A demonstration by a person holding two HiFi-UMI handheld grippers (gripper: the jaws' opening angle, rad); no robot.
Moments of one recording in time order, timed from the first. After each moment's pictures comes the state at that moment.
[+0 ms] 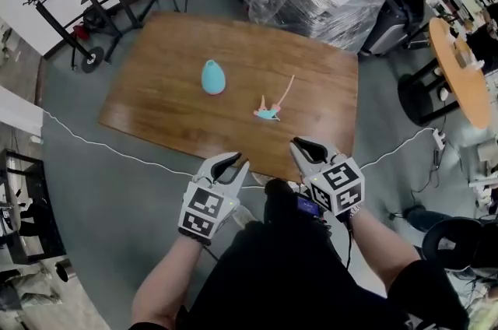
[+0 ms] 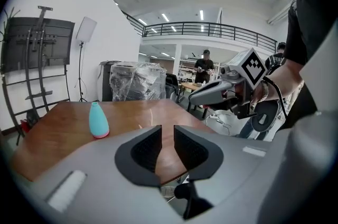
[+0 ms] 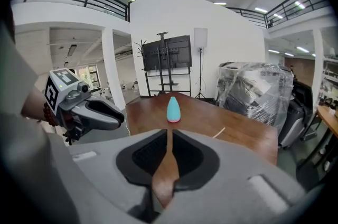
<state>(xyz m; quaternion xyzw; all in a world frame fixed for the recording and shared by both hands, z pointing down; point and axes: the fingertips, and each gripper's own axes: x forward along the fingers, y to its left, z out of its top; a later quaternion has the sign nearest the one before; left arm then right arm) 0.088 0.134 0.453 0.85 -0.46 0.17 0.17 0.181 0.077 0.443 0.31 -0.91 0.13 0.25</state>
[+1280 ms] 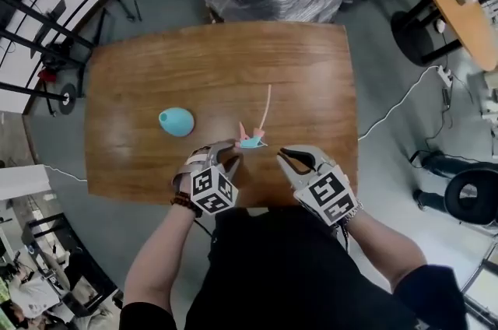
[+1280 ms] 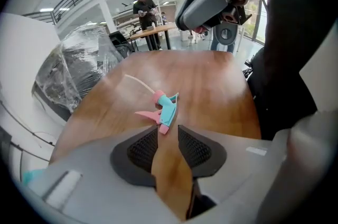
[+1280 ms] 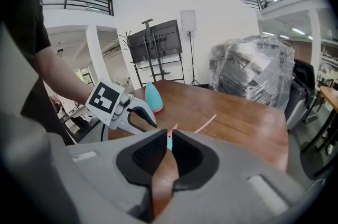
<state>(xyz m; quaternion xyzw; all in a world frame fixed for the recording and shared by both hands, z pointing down) 0.089 -0.002 0.632 0.84 -0.16 0.51 -0.01 0.181 -0.005 0.521 0.32 -0.88 0.20 0.28</state>
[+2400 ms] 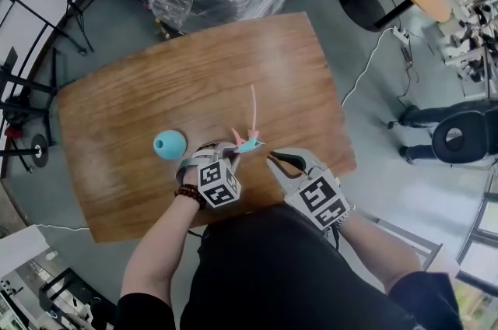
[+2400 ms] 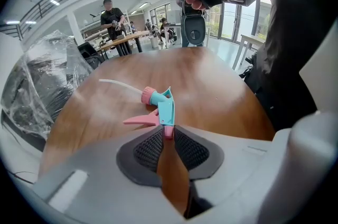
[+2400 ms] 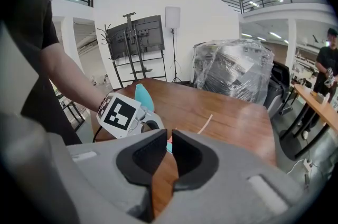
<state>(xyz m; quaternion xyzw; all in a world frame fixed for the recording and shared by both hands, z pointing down) 0.104 -0.010 0.666 0.87 0.00 0.48 -0.06 0.145 0.001 0.509 0.43 -0.82 0.21 0.31</state>
